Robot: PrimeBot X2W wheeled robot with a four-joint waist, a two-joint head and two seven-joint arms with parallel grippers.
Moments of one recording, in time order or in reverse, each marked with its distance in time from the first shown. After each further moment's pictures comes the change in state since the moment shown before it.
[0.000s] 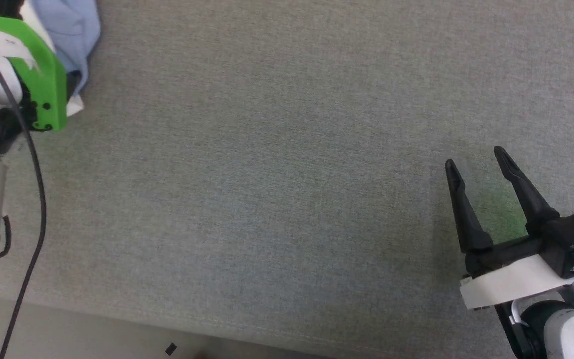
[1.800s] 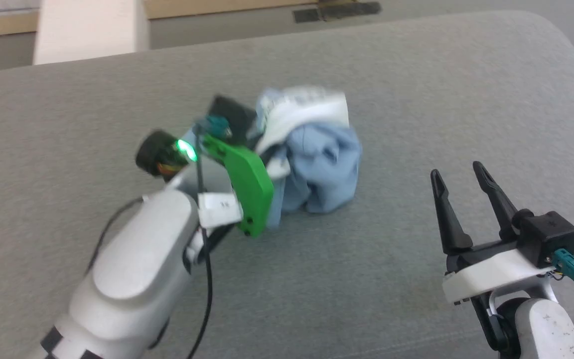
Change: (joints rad) left arm 0.253 -0.213 -0.386 -0.315 -0.066 0.094 -0.431; right arm -0.057 0.042 -0.016 0.262 0.068 0.000 -0.132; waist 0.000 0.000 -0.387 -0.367
